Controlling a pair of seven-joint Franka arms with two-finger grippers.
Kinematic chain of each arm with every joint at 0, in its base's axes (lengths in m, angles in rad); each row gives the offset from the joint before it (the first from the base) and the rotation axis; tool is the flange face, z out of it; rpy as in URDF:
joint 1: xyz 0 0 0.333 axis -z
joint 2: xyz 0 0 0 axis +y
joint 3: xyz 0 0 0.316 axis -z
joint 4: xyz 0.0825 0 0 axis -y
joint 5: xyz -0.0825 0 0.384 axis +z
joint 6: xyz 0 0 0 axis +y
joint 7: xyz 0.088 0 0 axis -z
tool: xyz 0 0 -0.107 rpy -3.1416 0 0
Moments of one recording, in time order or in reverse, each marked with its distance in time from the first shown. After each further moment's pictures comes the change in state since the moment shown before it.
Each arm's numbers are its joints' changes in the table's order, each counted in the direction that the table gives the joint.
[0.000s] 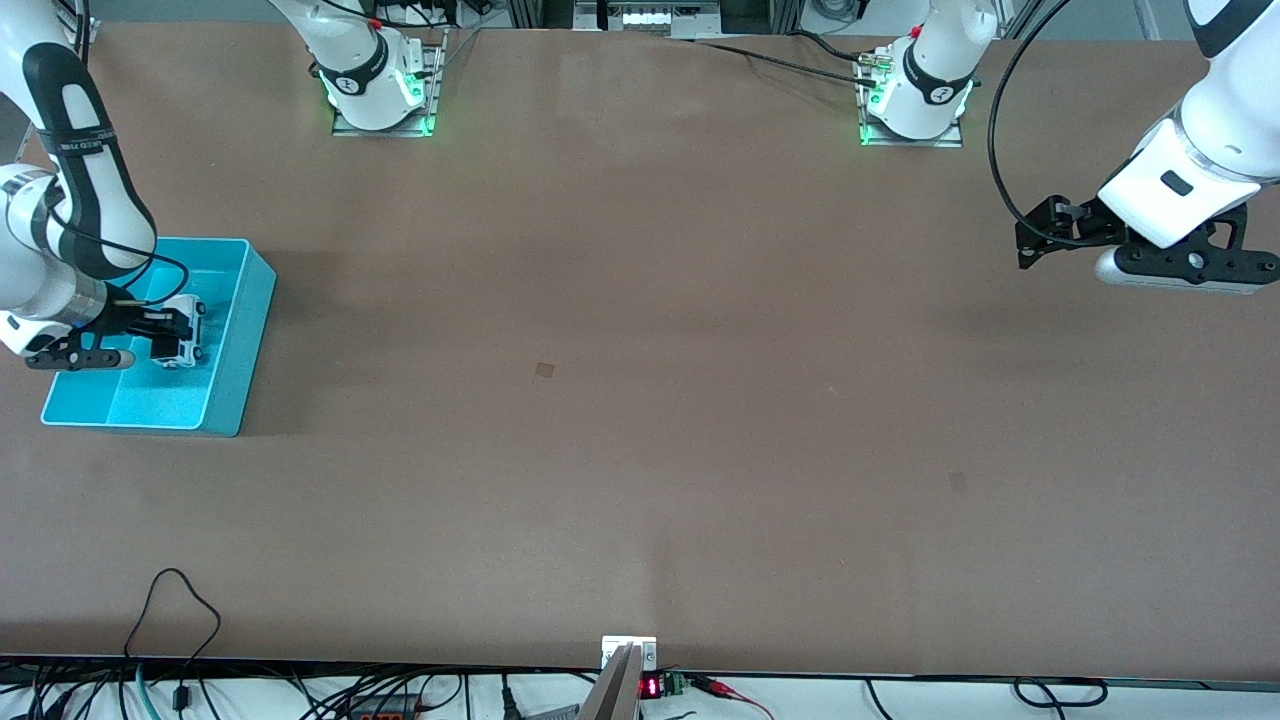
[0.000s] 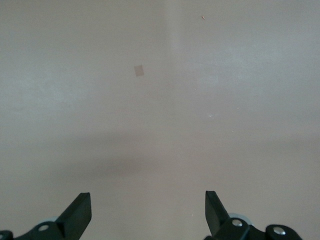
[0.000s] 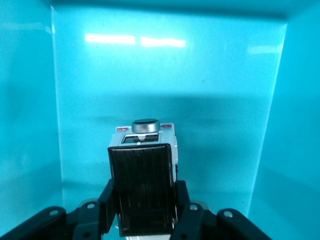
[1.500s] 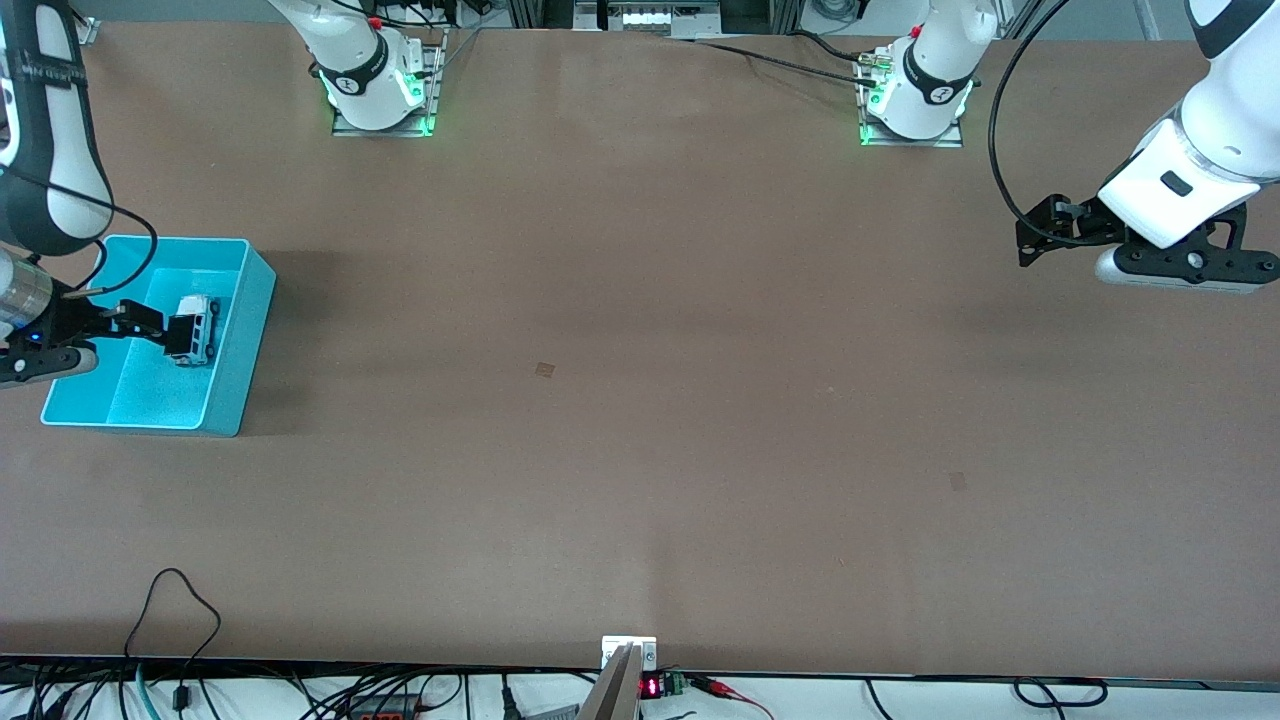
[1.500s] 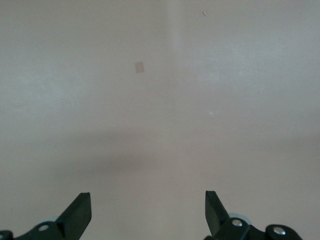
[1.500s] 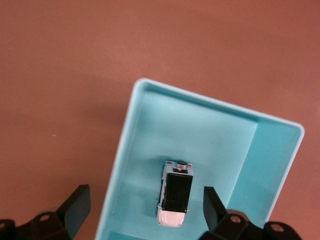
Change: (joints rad) left arm -0.002 0.000 0.000 0.000 0.000 0.012 -0.001; right arm -0.145 -0.177 -0.033 0.233 -0.001 0.315 -0.067
